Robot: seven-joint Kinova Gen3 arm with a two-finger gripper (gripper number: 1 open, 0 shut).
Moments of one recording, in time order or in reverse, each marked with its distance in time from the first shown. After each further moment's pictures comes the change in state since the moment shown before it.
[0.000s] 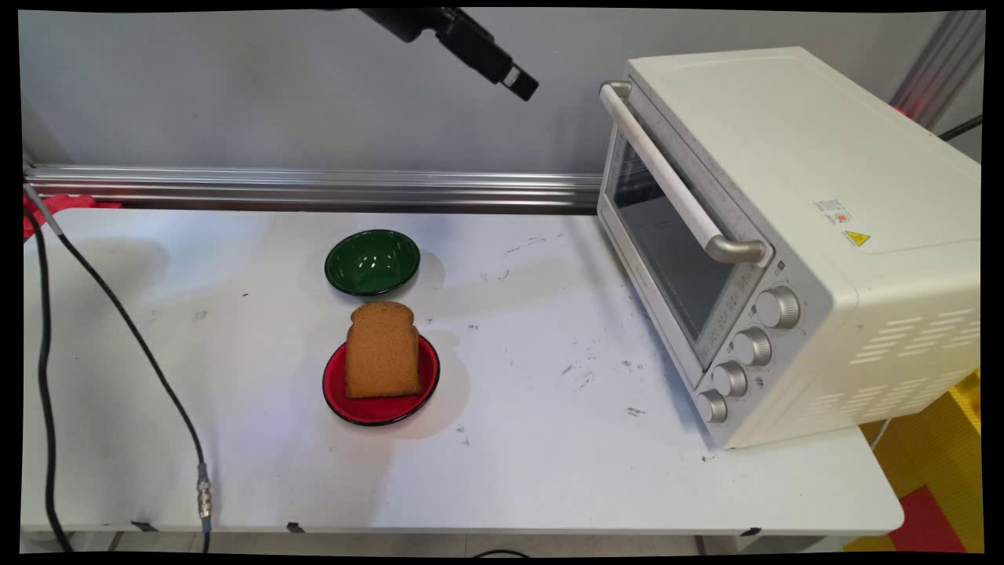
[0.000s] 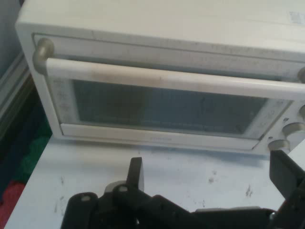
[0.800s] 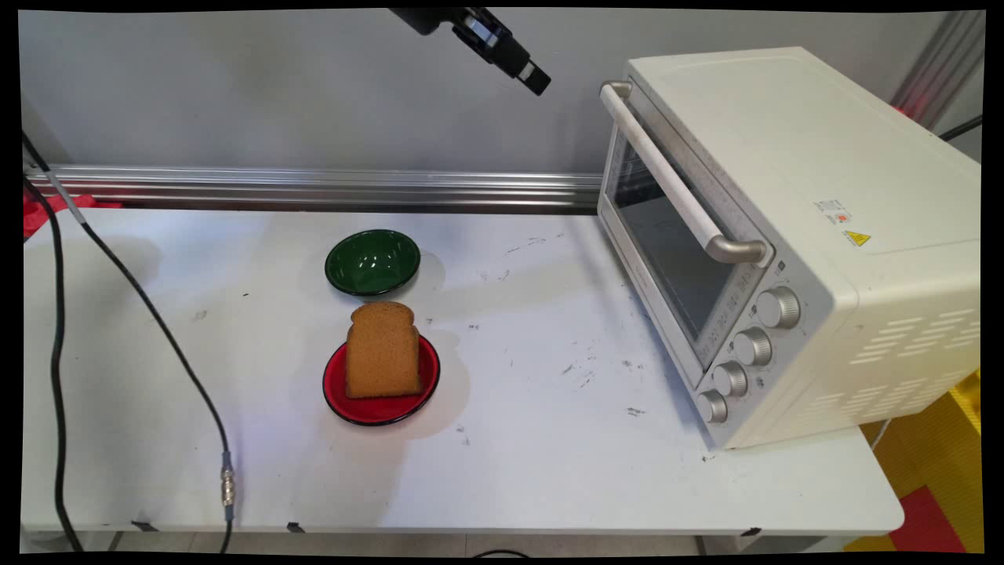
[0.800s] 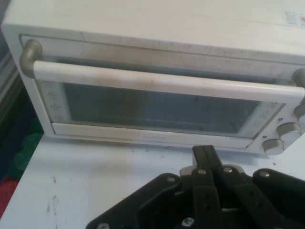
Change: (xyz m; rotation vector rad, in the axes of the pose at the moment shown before) arm 0.018 0.005 0.009 -0.012 -0.035 -0.005
